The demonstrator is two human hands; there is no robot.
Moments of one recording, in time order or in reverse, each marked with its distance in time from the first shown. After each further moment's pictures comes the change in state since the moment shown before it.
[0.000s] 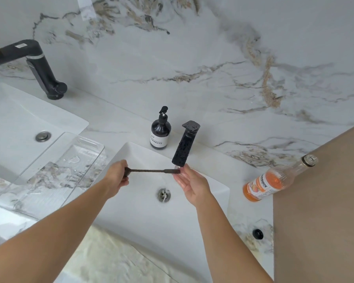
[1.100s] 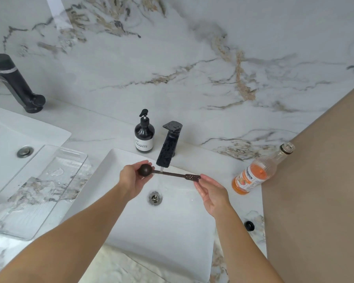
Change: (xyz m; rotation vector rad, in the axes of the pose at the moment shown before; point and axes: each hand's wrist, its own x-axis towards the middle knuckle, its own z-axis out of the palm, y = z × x) left_hand -0.004 -0.012 0.079 -0.436 -0.243 -0.054; right_hand -0.022 -0.039 -0.085 0.103 0.165 -0.163
